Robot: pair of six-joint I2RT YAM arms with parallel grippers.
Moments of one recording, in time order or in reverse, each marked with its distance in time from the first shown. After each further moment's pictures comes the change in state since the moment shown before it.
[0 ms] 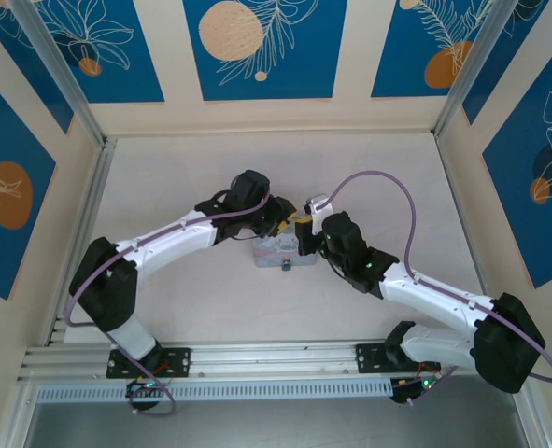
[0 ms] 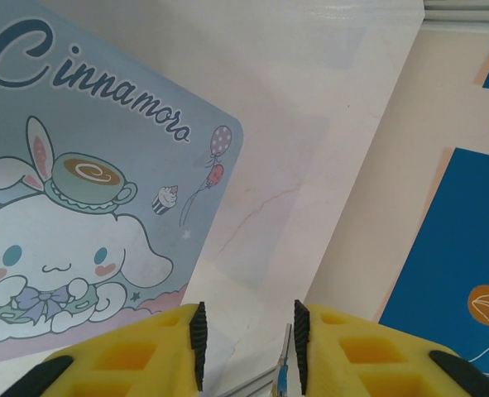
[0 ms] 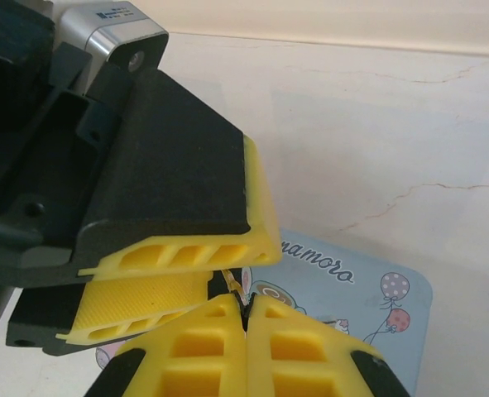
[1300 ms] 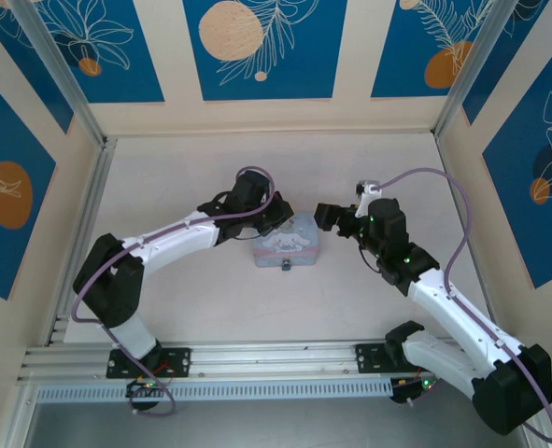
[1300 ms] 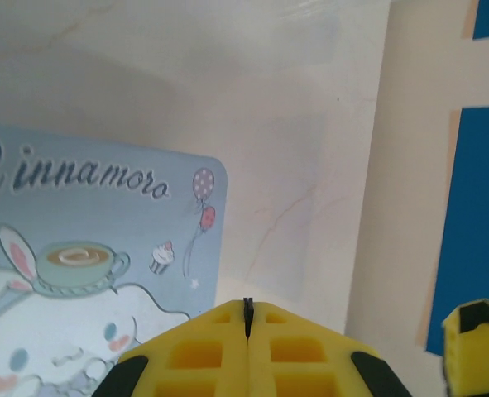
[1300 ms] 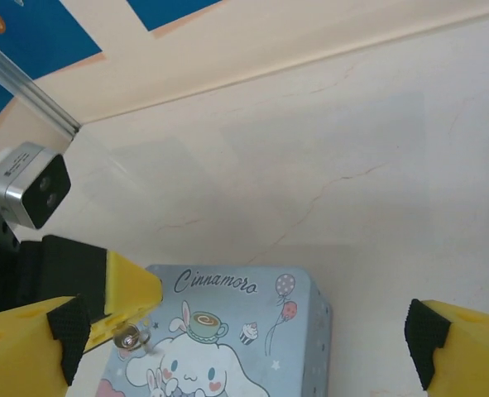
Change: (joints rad) left arm 0.026 0.023 -0.033 0.118 -0.014 0.291; right arm -0.333 -0.193 0.065 -0.248 -0.204 0.234
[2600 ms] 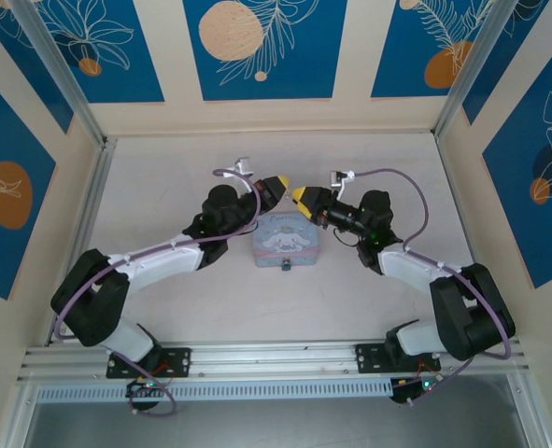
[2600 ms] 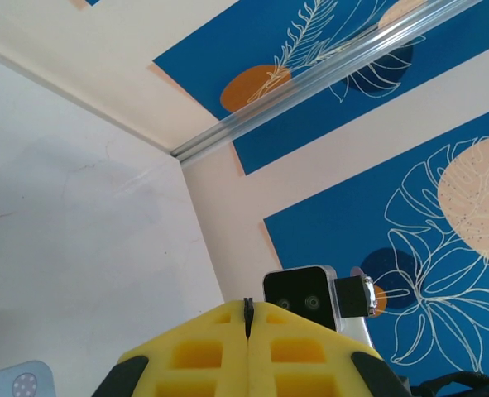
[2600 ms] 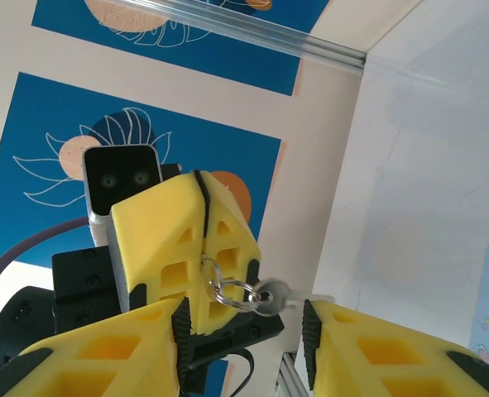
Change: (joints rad) left arm -0.001 -0.143 -0.295 0.784 -0.154 0.103; right arm -0.060 0.438 -0.106 1.000 -0.679 0.815
